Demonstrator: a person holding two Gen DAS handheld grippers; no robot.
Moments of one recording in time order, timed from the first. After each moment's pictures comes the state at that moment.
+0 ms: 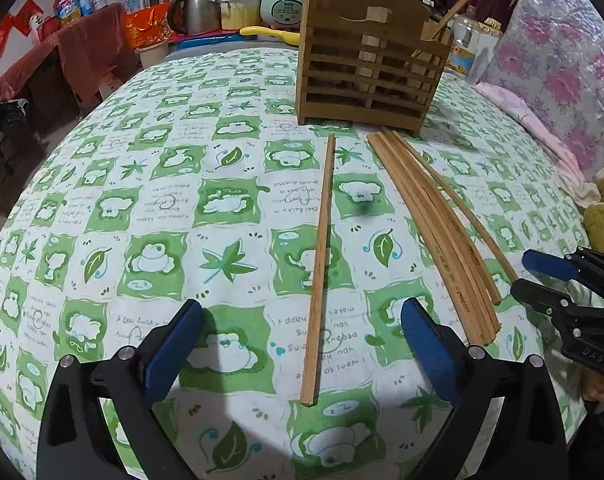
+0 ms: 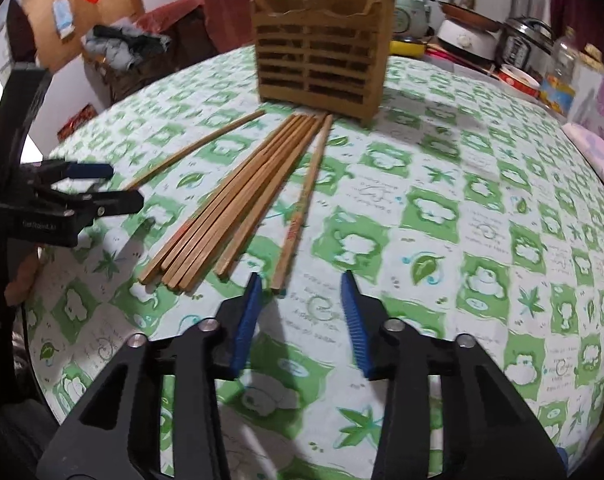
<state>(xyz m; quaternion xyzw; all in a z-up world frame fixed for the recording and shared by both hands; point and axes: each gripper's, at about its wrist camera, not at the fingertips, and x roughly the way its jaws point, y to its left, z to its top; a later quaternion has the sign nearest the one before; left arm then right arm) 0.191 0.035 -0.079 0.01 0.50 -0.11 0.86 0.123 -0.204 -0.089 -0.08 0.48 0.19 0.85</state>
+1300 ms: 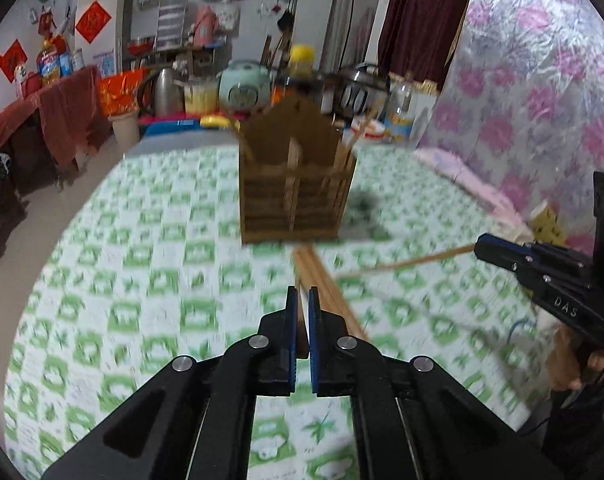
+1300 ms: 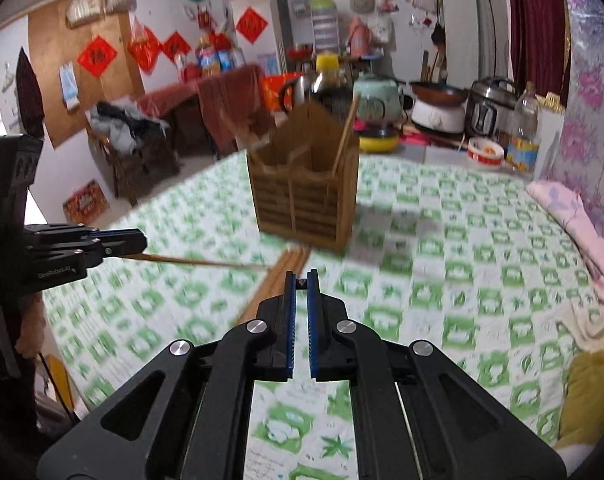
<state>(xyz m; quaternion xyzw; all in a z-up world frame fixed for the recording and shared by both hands) 0.170 0.011 0.051 -0.01 0.38 -0.18 0.91 0.117 -0.238 0.038 0.00 0.34 0.18 0.92</state>
